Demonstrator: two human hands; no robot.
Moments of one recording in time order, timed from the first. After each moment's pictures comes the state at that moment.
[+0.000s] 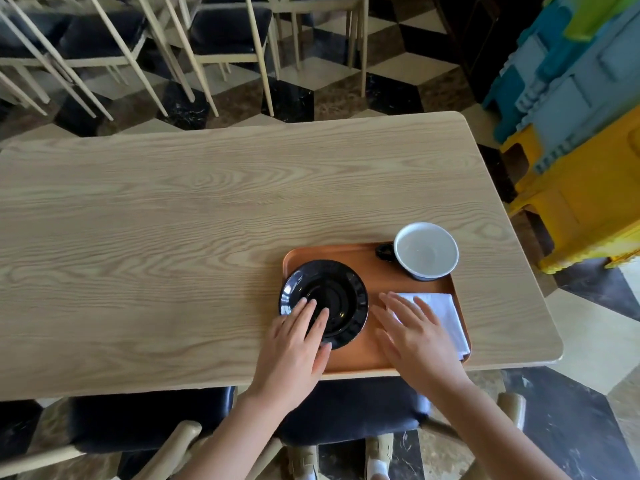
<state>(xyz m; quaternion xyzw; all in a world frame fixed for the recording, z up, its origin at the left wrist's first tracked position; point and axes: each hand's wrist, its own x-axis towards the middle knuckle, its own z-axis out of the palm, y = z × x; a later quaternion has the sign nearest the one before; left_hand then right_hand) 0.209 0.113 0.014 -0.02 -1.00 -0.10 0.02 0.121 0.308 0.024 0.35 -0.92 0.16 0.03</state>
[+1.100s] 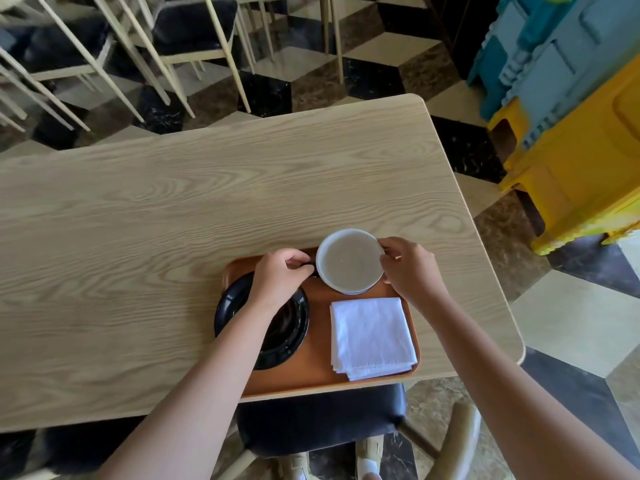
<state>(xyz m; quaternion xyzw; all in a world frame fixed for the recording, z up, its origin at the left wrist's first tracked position) 0.047 0.156 0.012 0.27 -0.85 -0.45 -0.03 -0.013 0.352 0.020 0.05 -0.91 0.40 -0.14</state>
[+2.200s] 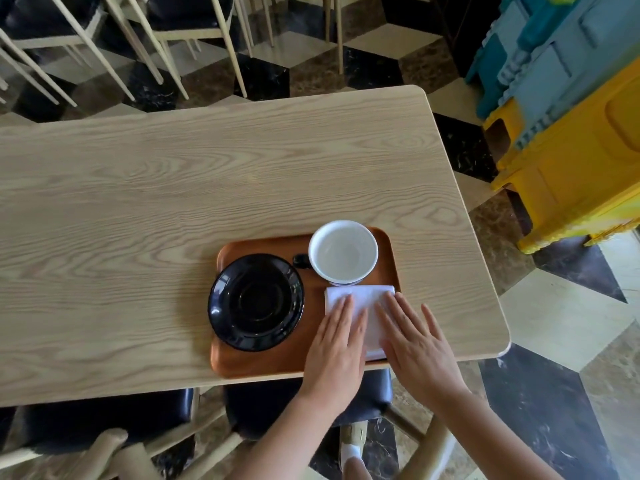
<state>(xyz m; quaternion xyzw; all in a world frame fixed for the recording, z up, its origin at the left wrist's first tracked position) 0.152 0.267 -0.031 -0.02 -0.99 -0.13 -0.01 0.098 0.411 -0.009 0.30 -0.95 0.03 -0.11</state>
